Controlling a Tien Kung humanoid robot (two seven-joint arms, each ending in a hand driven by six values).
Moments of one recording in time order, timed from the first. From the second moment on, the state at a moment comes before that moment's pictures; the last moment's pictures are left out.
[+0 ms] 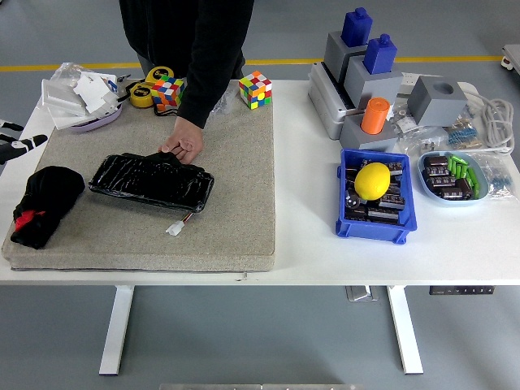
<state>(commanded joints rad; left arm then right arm) -0.33 0.71 -1.17 -1.21 1.44 0.05 0.28 0.09 -0.43 0.67 0.31 -0.05 -0.03 -0.10</state>
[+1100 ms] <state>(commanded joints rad) -0.32 0.63 -1.07 -1.12 1.59 0.11 0.30 0.08 -0.43 0.69 0.31 -0.05 -0.03 -0.09</state>
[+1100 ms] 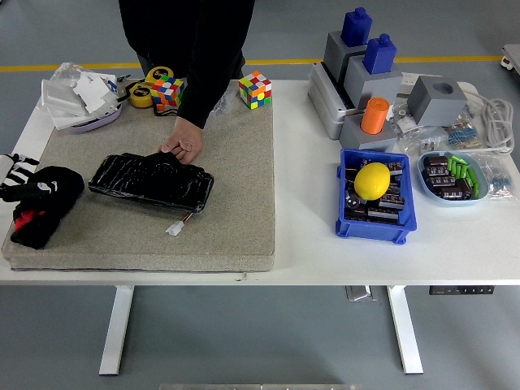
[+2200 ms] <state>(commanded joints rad) -0.33 0.60 -1.01 -1.06 1.58 0.15 0.27 0.08 -0.44 0.71 0.31 -0.05 -0.03 -0.10</state>
